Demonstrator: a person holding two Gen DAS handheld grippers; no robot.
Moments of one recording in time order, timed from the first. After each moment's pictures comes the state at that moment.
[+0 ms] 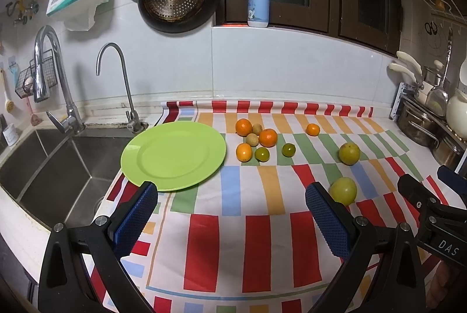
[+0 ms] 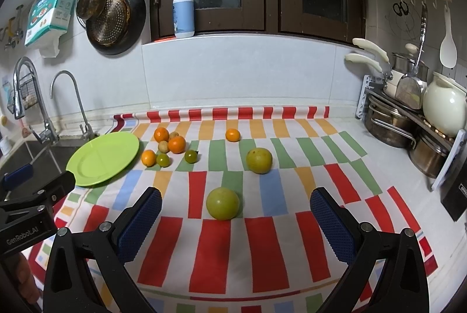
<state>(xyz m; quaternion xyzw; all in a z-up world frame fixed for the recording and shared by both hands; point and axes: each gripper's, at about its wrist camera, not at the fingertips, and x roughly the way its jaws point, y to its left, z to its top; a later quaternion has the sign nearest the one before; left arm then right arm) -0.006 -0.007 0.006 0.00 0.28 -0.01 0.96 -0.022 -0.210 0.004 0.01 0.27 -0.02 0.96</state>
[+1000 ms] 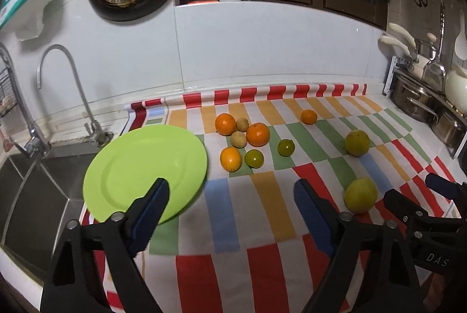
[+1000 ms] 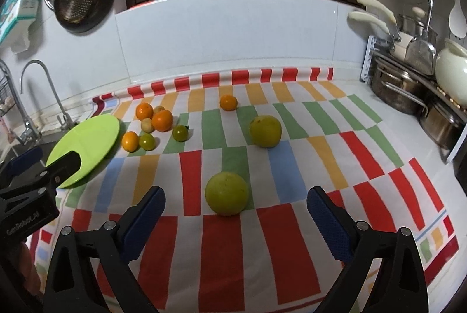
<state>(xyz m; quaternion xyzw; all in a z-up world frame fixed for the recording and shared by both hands) 0.086 -0.007 -0.025 0.04 0.32 -0.08 0.94 0.040 -0.208 -0.040 0.04 0.35 -0.05 0.93</state>
